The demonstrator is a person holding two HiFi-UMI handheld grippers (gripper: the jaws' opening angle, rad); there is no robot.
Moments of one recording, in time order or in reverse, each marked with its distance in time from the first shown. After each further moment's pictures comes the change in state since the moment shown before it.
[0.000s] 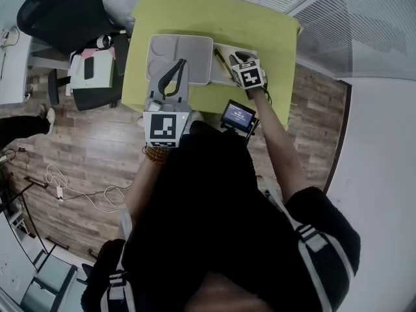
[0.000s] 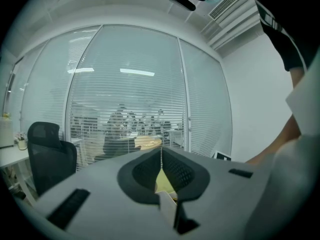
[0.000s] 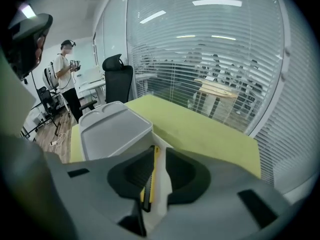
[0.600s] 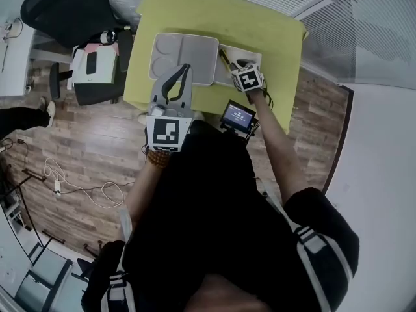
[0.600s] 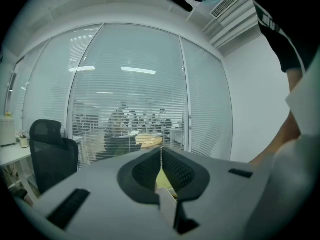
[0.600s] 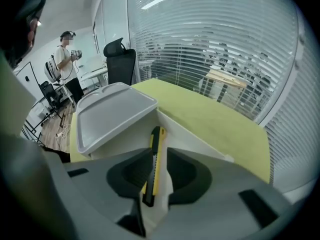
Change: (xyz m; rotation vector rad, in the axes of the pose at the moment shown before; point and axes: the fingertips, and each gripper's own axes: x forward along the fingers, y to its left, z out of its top) left arm -0.008 0.001 -0.006 -0.016 0.011 0.014; right arm 0.035 0.014 -0.043 -0.024 0.138 0.050
